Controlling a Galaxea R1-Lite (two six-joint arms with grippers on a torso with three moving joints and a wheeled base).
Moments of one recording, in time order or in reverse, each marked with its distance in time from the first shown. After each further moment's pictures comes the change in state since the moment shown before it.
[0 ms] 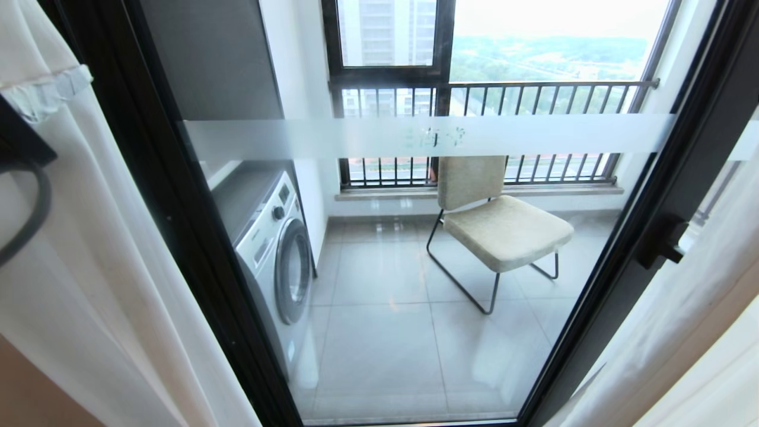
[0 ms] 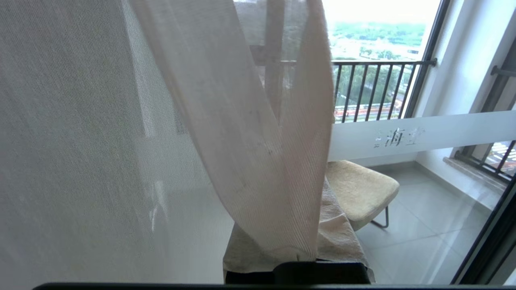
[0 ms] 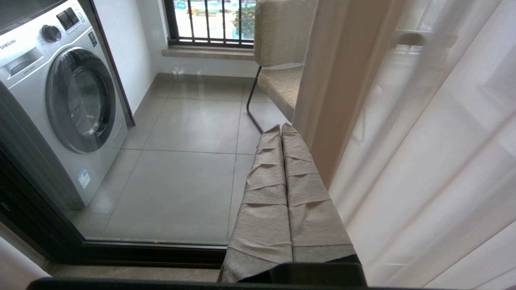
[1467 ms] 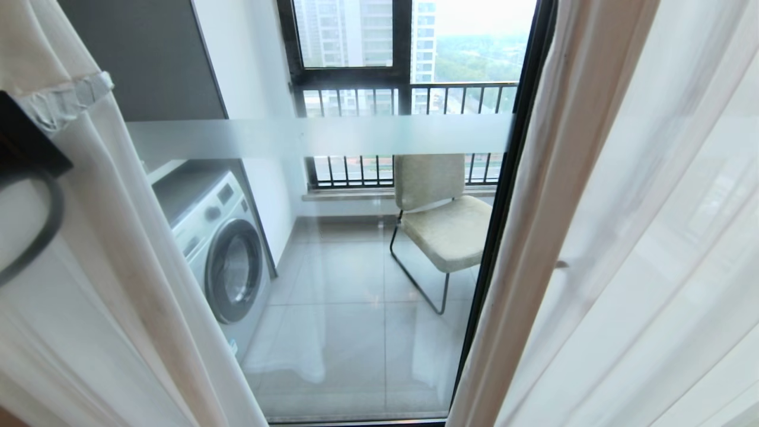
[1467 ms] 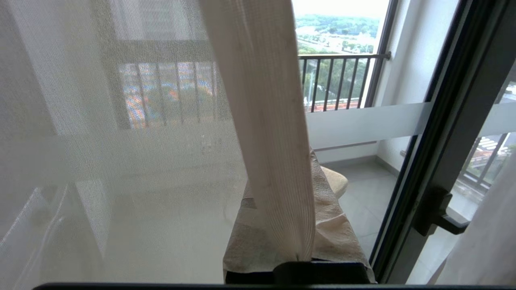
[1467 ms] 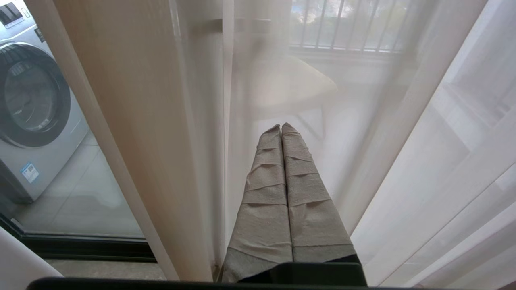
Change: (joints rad) left arm -0.061 0.003 0.012 -0.002 0.000 0.000; right arm 0.000 0.000 0.000 0.000 0.000 0.000
